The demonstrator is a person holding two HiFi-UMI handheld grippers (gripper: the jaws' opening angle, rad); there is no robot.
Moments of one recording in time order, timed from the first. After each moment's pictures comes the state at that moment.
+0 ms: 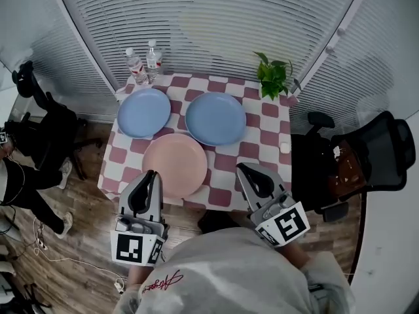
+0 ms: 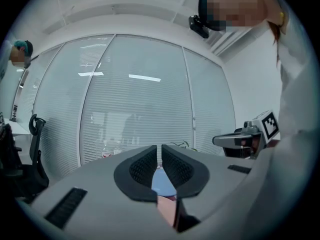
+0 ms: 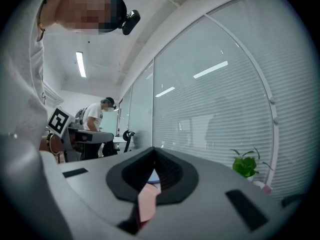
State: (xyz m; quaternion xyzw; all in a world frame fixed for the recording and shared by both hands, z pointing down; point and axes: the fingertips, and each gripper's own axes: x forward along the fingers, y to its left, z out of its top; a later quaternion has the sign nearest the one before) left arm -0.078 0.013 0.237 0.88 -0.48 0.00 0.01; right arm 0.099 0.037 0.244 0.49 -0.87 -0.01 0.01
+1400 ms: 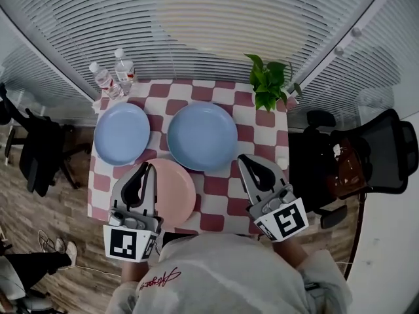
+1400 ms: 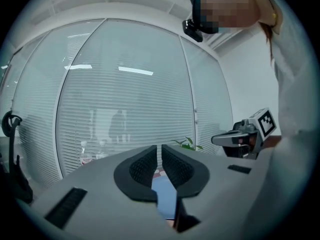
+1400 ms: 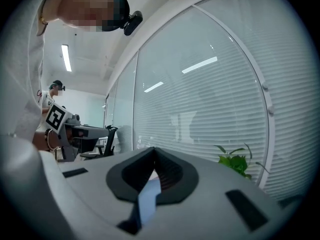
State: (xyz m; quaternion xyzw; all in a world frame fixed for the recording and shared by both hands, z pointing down) left arm -0.006 -0.132 0.260 0.90 -0.43 0.03 0.01; right arm 0.177 -0.094 0.277 0.54 -0.84 0.01 0.02
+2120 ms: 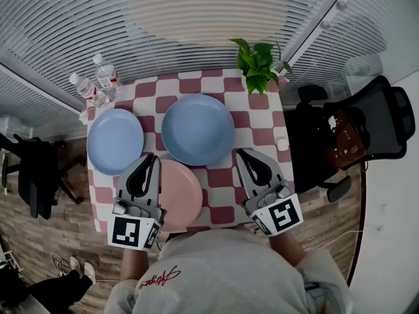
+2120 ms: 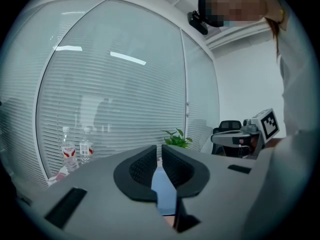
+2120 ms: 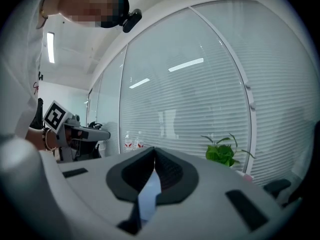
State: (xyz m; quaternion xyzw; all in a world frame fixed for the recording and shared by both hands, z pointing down) left arm 0.007 -0.163 0.298 0.94 -0.34 0.06 0.05; right arm 0.170 -0.093 0.304 0.62 -0.78 0.03 0.03
